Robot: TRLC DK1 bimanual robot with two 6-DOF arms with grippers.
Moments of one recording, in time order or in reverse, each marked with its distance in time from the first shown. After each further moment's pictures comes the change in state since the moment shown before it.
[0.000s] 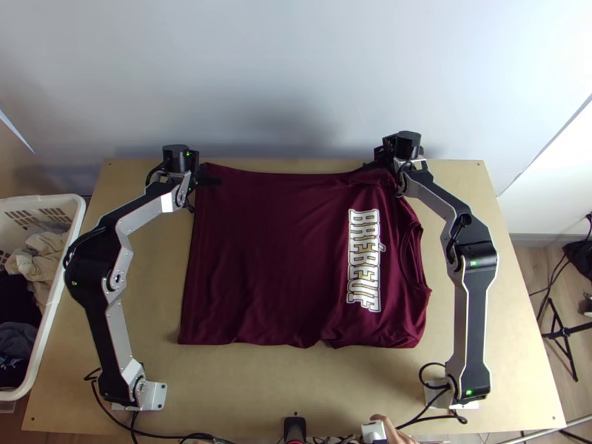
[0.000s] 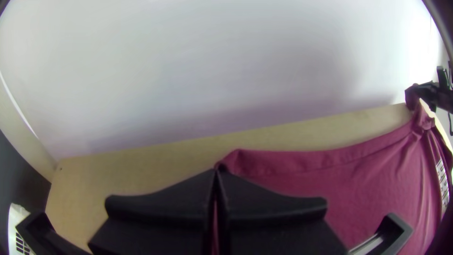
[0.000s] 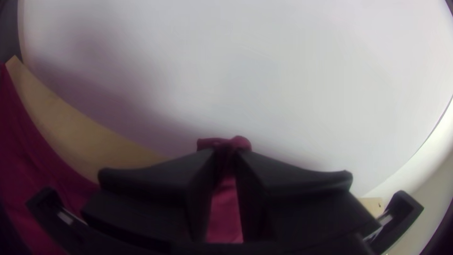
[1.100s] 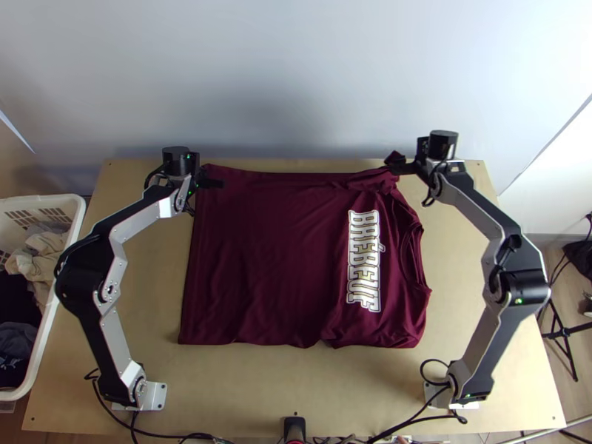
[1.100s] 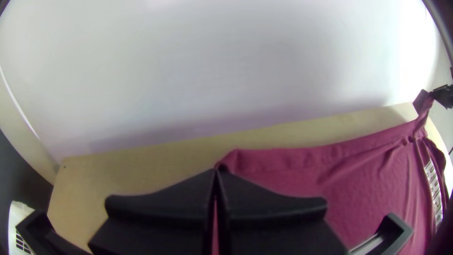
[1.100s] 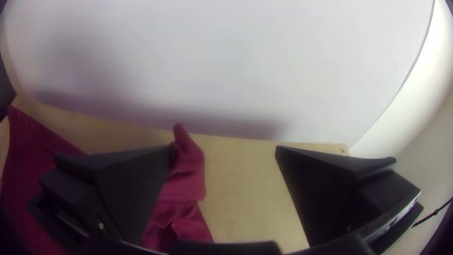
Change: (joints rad) left arm -0.025 -0.098 -0.086 -0.001 -0.002 -0.025; right arm -0.068 -0.396 -0.315 -0.192 0.017 0.178
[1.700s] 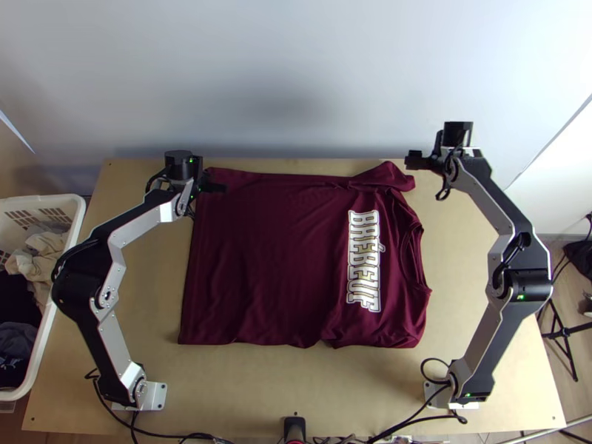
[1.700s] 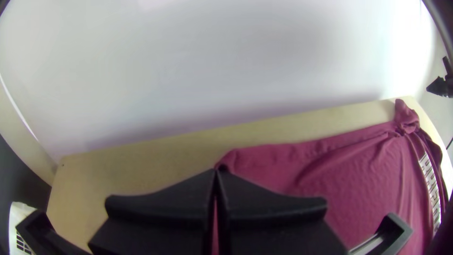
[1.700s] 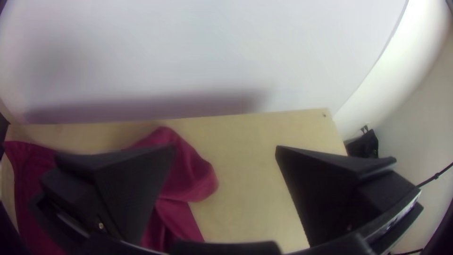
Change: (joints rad) left arm -0.024 -0.042 -0.050 0.000 0.000 0.000; right arm -0.054 0.036 0.165 -0.293 0.033 0.134
